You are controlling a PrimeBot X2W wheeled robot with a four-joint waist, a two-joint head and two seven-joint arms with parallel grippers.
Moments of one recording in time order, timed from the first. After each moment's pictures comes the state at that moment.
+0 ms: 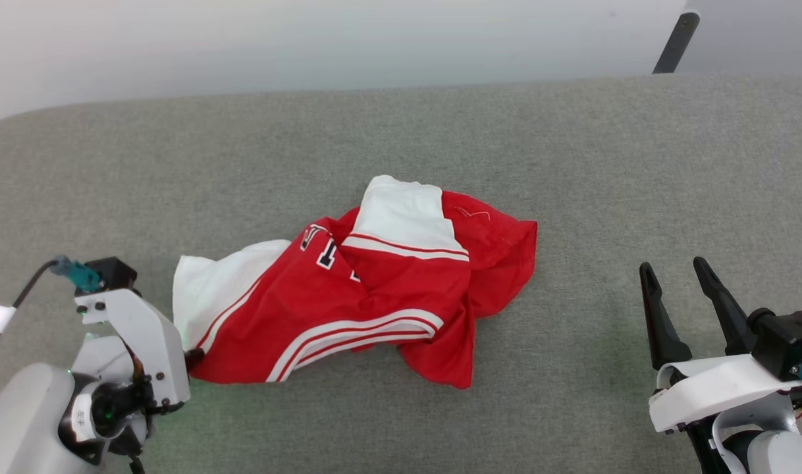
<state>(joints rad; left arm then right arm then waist) -0.38 0.62 -0.34 0.22 -0.96 0.18 0.78 -0.13 -0.08 0.00 0.02 0.19 0.13 -0.05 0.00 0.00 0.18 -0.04</state>
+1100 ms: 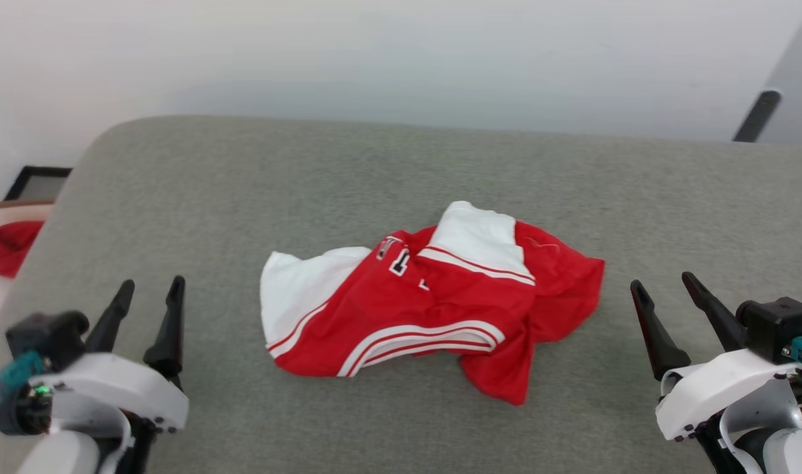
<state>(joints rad) -0.18 0.54 -0.22 0.11 -0.73 0.09 -0.06 -0.13 -0.16 0.05 0.00 0.25 0.13 0.12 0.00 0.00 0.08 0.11</state>
